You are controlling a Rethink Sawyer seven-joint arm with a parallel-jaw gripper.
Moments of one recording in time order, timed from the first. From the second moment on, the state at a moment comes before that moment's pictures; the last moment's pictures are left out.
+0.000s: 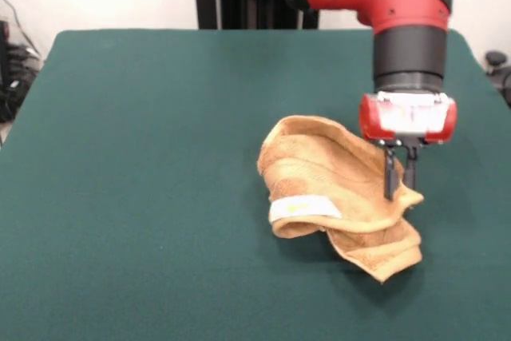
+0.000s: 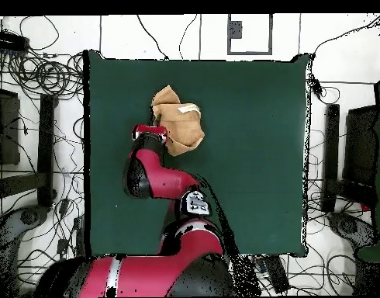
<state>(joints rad) 0.01 -0.34 0.03 1.70 0.11 -0.62 1.71</state>
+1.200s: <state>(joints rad) -0.57 -0.73 0.43 1.87 -0.03 -0.26 1.83</state>
